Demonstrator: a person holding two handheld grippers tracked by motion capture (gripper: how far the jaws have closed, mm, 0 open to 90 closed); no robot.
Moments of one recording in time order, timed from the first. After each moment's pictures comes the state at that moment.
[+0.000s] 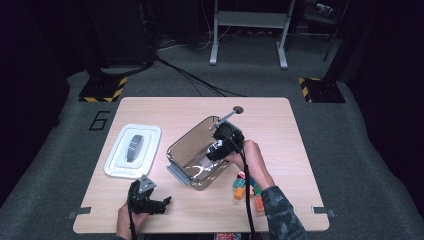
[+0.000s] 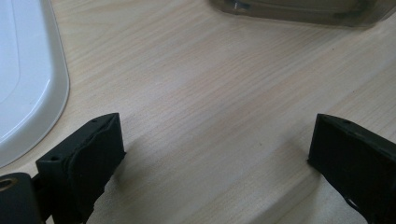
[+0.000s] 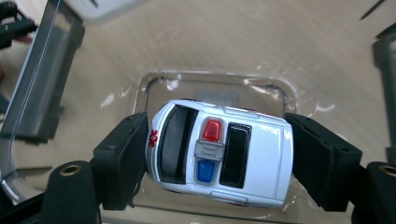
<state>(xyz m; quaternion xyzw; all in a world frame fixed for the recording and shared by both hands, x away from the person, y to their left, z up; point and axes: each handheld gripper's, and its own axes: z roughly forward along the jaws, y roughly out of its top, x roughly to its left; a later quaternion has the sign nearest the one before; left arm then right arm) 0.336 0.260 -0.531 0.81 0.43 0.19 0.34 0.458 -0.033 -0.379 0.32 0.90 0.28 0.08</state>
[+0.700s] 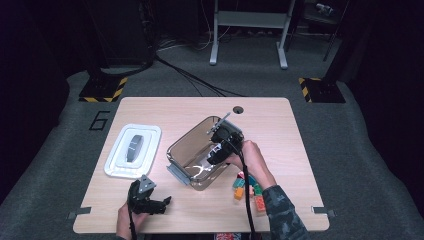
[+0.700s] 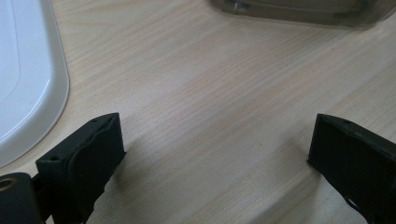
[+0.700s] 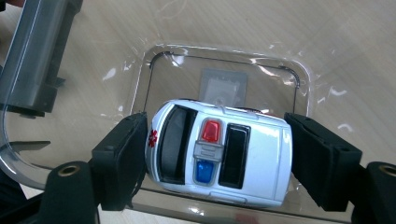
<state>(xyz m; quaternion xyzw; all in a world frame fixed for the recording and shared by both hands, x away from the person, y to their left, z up) 0.336 0.260 -0.531 0.81 0.43 0.19 0.34 0.458 -0.028 -0.384 0.29 0.93 0.23 0.06</state>
